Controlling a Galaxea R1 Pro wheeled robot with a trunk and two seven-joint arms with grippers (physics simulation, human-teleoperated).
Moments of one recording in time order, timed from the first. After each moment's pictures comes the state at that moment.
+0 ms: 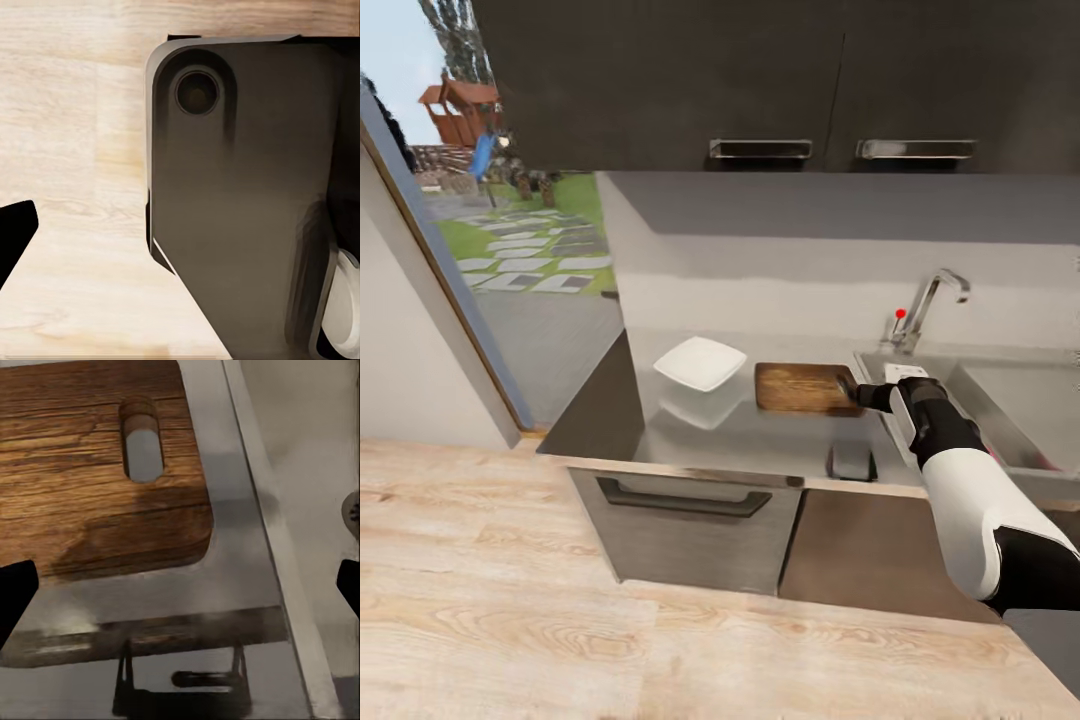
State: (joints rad) left arm -0.02 0.03 -0.04 -0.09 0.07 -0.23 0.00; right arm -1.17 -0.09 -0.24 -0.59 0.15 0.62 0.02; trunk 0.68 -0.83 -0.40
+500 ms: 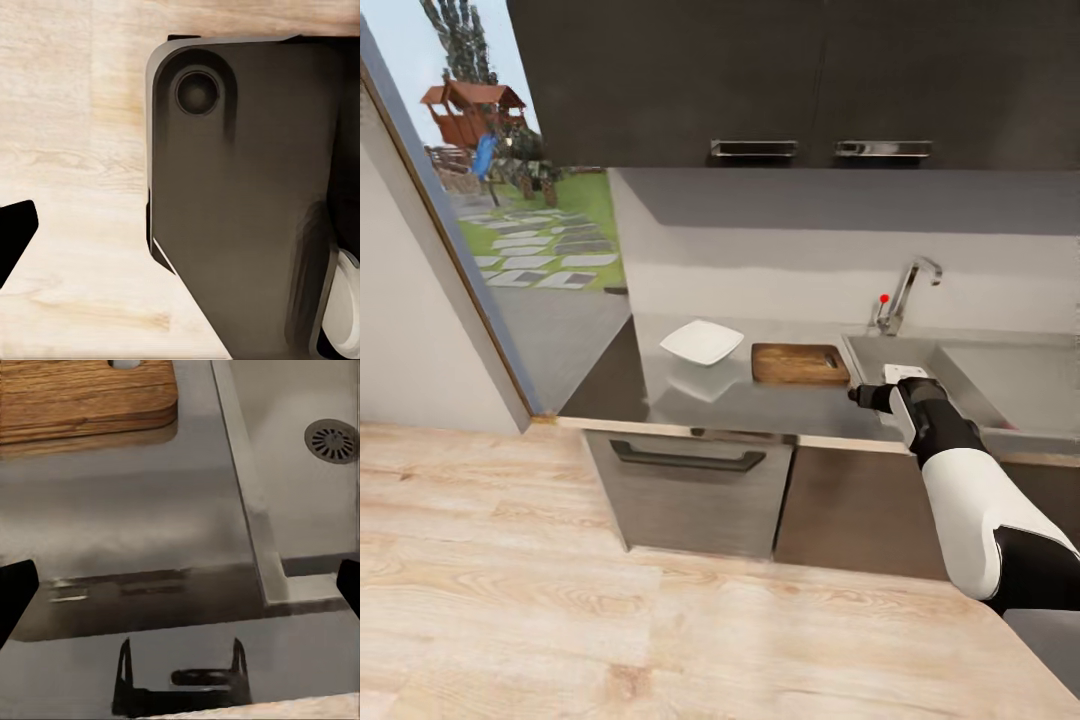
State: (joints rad) left arm -0.02 0.03 -0.04 -0.09 0.07 -0.23 0.00; right arm -1.17 -0.09 -0.24 -0.59 0.15 0.62 0.02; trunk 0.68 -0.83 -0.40
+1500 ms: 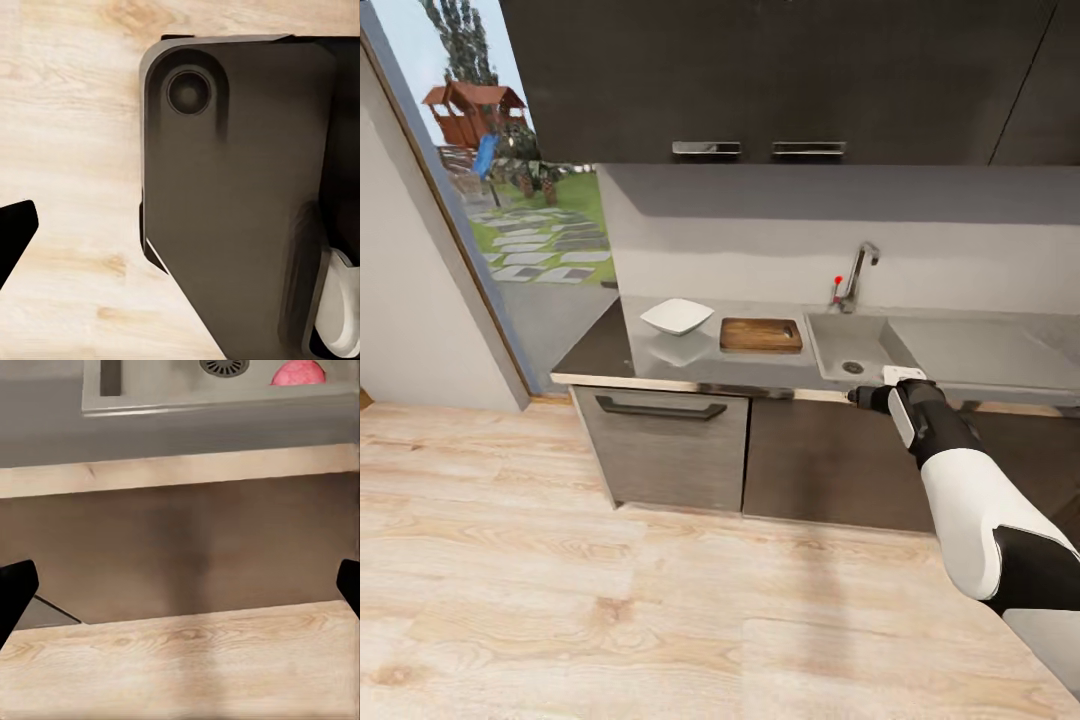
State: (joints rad) left arm -0.02 0.02 -0.04 -0.09 0.06 -0.23 0.00; right arm -1.17 -0.09 -0.24 -0.58 0.15 0.61 0.02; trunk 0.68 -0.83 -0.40
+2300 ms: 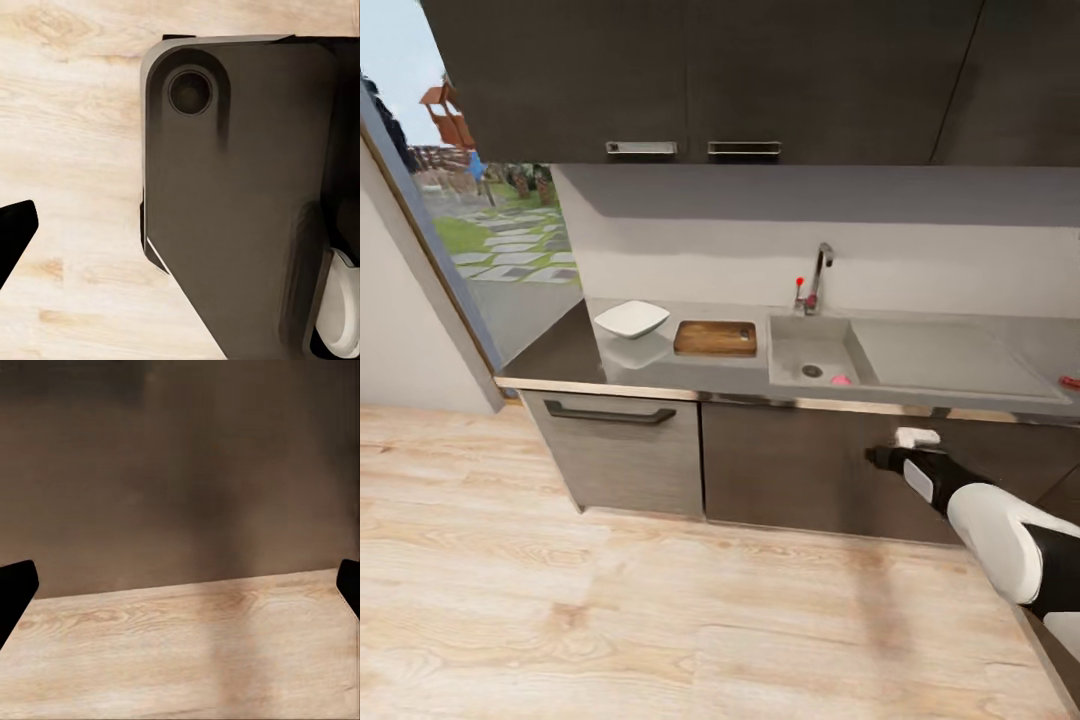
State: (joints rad) left arm -0.02 0.02 -0.04 -0.09 0.07 -0.23 0.00; right arm -1.16 -0.21 -0.24 -0.06 0.15 0.15 0.02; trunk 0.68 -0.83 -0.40
